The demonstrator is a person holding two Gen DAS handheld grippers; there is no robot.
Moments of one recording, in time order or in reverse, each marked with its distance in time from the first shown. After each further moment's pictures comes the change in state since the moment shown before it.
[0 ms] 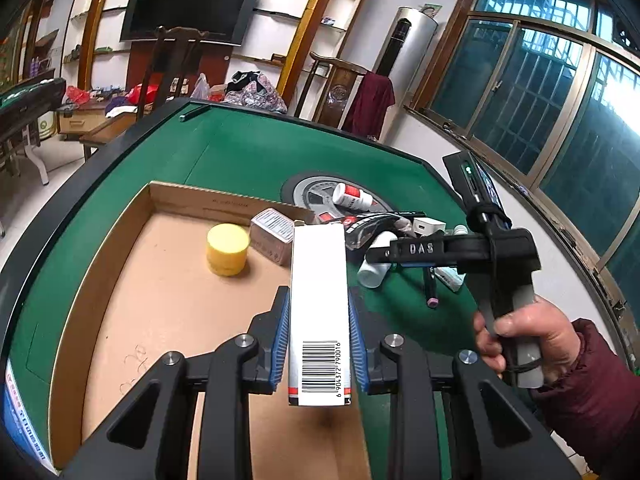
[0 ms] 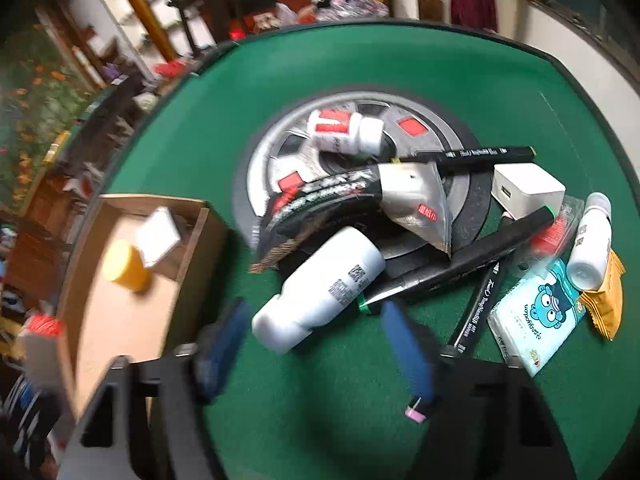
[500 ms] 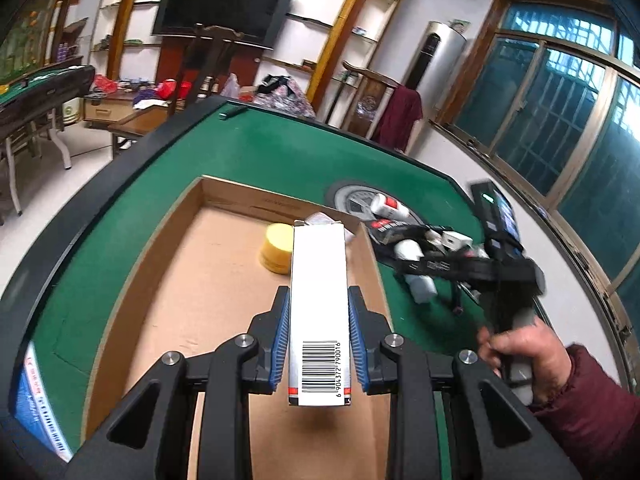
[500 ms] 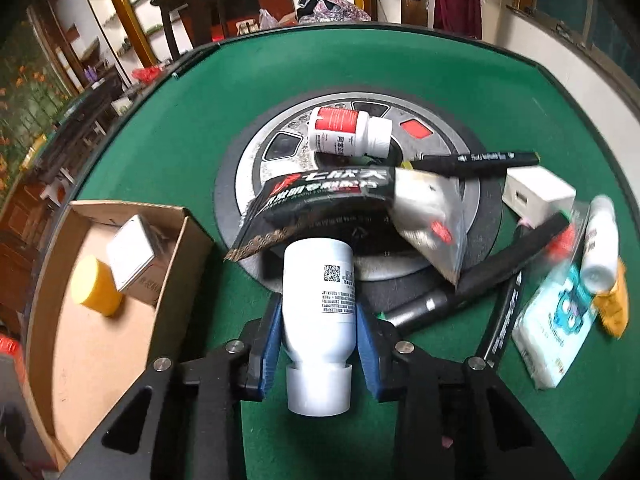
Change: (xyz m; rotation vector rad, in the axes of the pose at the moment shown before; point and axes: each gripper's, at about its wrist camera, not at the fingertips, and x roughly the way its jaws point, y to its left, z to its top) left arm -0.019 0.034 -0.003 -0.078 -0.035 0.072; right arm 0.010 0.012 -0.011 0.013 -0.050 -0.029
